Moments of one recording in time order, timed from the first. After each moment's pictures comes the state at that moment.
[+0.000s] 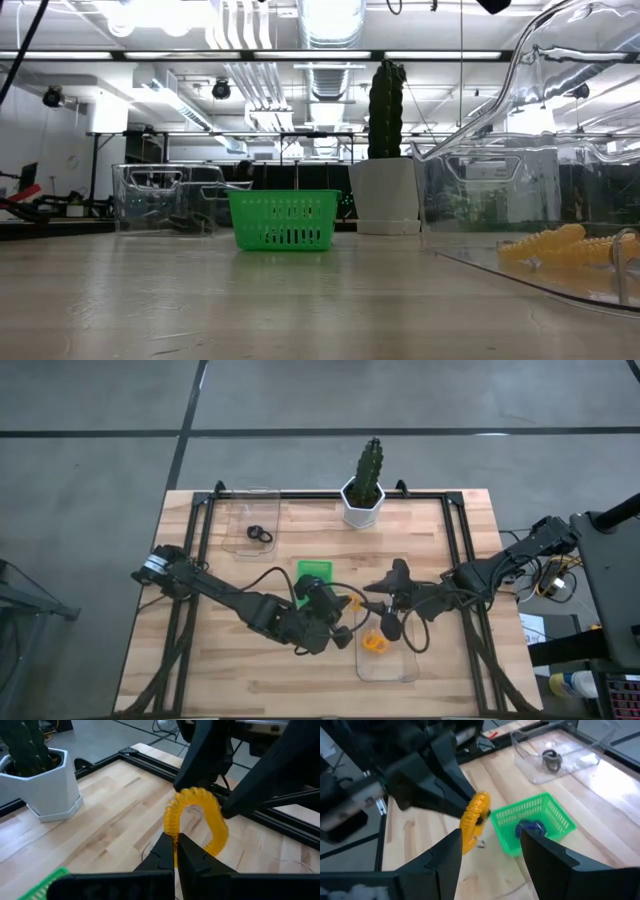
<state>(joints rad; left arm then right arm) -0.42 1.82 1.63 -0.41 -0.85 -0.67 0.48 1.26 1.09 -0.41 0.55 0.64</state>
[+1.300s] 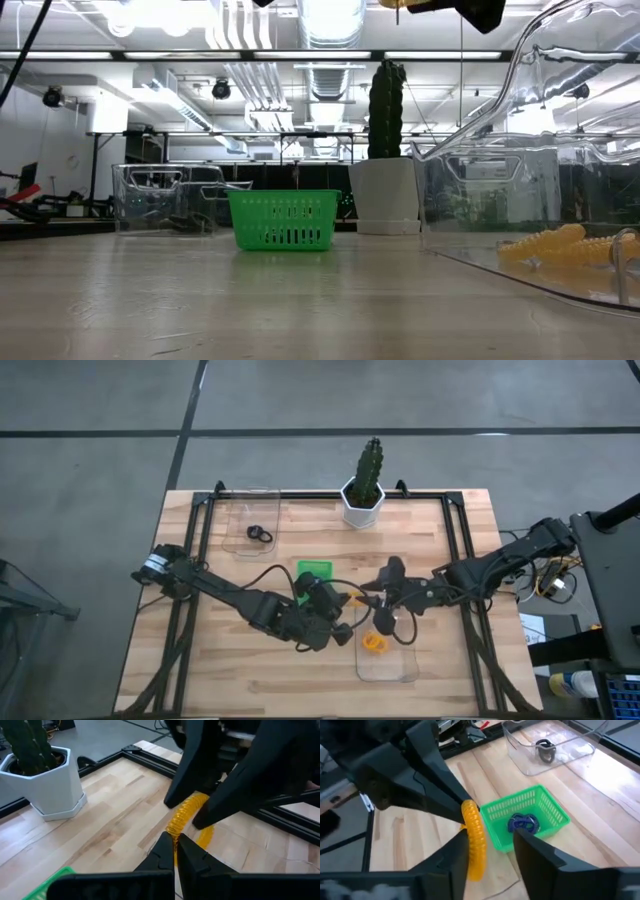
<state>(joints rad) -0.41 1.82 1.63 -0.43 -0.84 -0.67 0.41 1.29 1.07 -0.41 0.50 0.64</state>
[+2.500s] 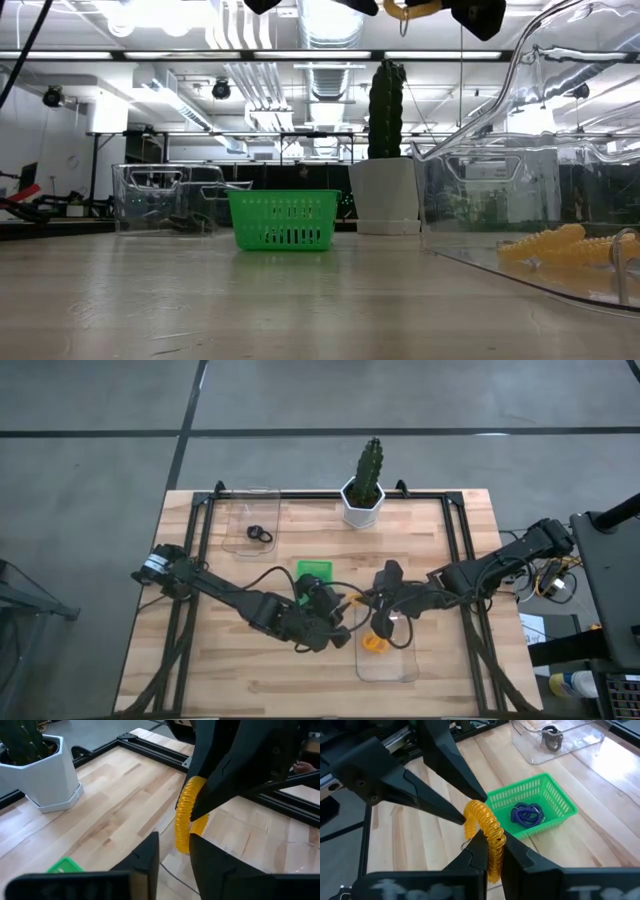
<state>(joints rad) -0.41 1.82 1.61 -0.46 -0.80 -0.67 0.41 1.32 1.07 -0.42 0.46 0.64</state>
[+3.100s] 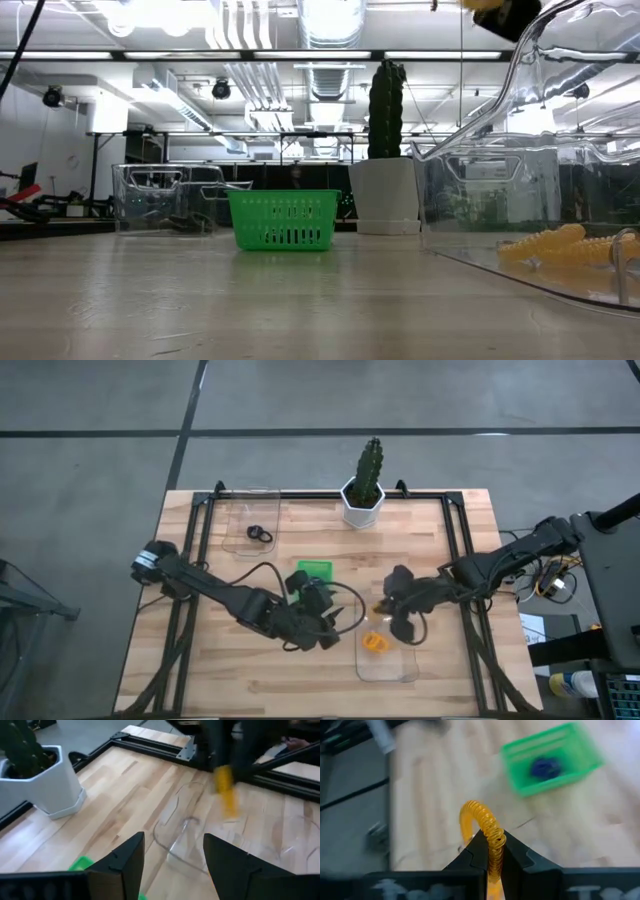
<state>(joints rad) -0.42 1.75 1.61 -0.56 -0.75 -0.58 0.41 1.24 1.07 -0.61 0.24 0.68</state>
